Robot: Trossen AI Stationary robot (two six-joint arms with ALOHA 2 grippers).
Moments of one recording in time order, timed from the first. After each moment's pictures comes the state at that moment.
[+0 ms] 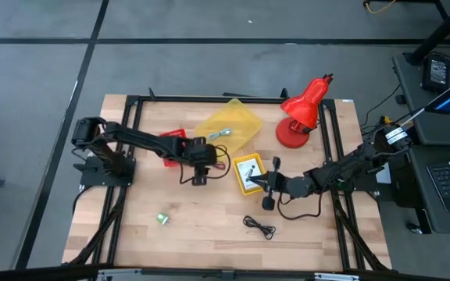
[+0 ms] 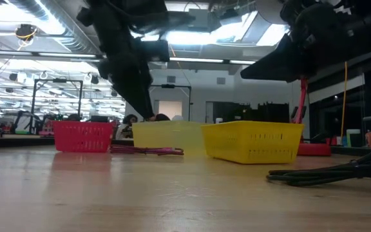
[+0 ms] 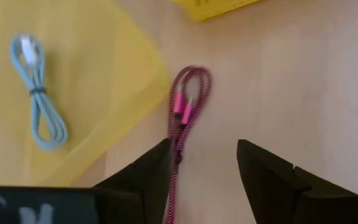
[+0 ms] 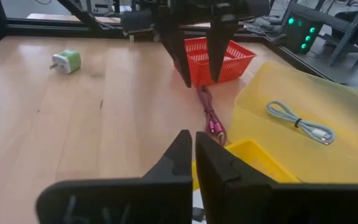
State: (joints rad) left arm 0.00 1.61 1.02 -0.50 -0.17 0.00; right arm 0.43 1.46 0.47 0.66 0.66 0.12
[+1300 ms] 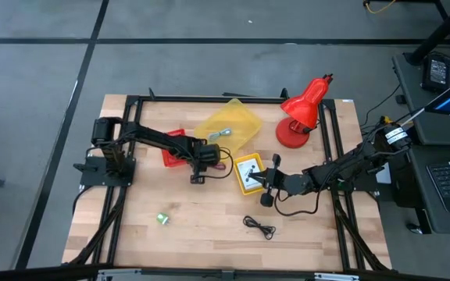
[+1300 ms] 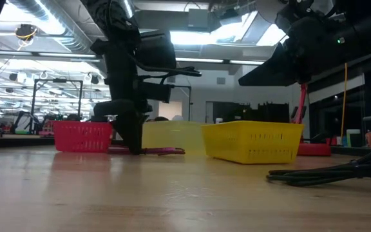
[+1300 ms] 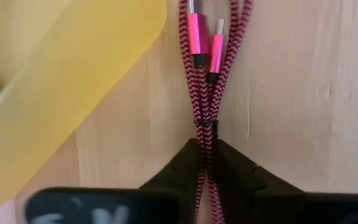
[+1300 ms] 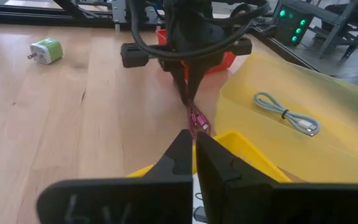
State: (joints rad) left arm 0.09 1.80 1.02 -0.54 -0.12 0.10; right arm 0.39 1.47 0.47 0.62 0.66 0.12
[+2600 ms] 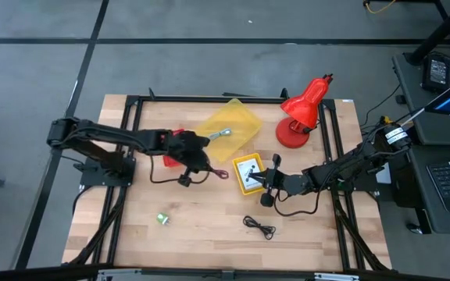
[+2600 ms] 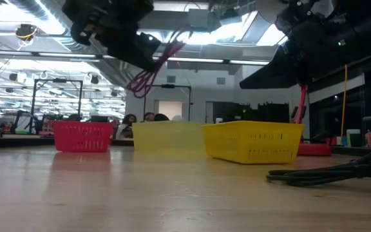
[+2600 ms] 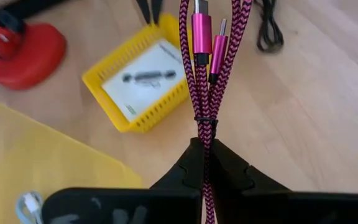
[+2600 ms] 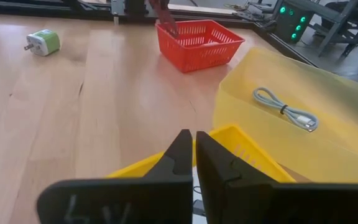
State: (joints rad) left arm 0.05 1.35 0.88 -0.27 0.18 0.42; right arm 0.39 1.47 0.47 0.59 0.66 0.12
